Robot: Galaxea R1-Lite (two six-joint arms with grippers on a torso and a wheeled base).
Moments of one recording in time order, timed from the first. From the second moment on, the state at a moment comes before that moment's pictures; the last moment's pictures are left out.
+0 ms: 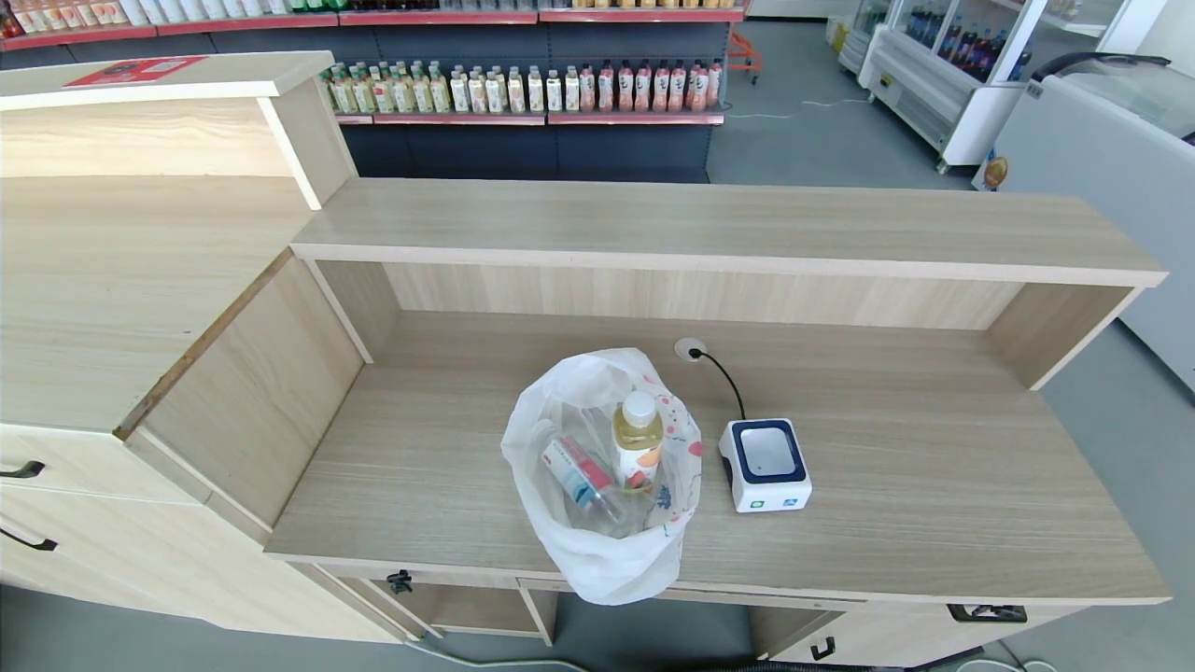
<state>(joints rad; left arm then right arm) 0.00 0.00 0.00 0.00 0.00 0.00 0.00 0.18 0.00 -0.03 -0.02 -0.04</state>
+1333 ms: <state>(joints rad) 0.00 0.00 0.00 0.00 0.00 0.02 0.00 0.00 0.00 0.00 -0.02 -0.04</state>
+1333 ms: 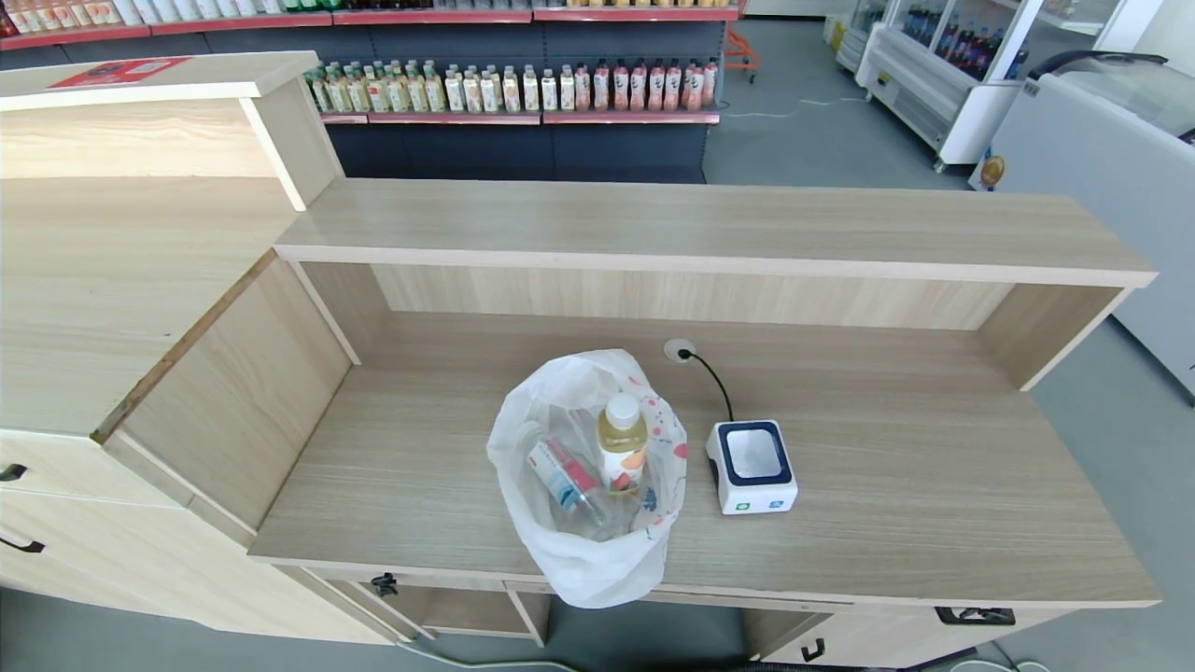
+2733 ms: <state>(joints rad) 0.00 0.00 0.00 0.00 0.00 0.01 0.00 0.00 0.00 0.01 -0.01 -0.04</state>
